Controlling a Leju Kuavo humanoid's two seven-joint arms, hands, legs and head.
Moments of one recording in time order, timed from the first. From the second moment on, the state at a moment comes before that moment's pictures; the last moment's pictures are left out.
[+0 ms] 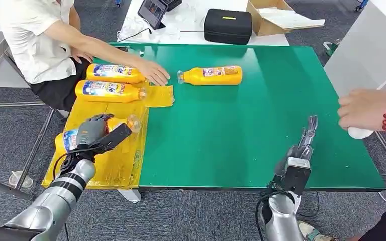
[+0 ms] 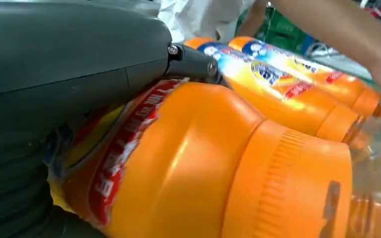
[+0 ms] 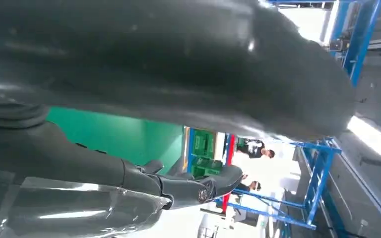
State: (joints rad) left arm -0.65 -0.01 -0.26 -0.36 -0.88 0.27 -0.37; right arm -0.09 0.13 0.00 -1.38 0.07 -0.53 -0.70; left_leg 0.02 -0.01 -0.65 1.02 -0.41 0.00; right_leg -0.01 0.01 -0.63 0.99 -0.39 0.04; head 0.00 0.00
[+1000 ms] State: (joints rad) left arm -0.71 0.04 -0.29 -0.33 -0.84 -0.19 -0.50; right arm -0.13 0.13 0.02 -1.33 0.06 -0.46 -0.70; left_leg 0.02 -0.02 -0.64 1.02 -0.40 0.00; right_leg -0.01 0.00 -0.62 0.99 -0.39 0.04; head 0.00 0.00
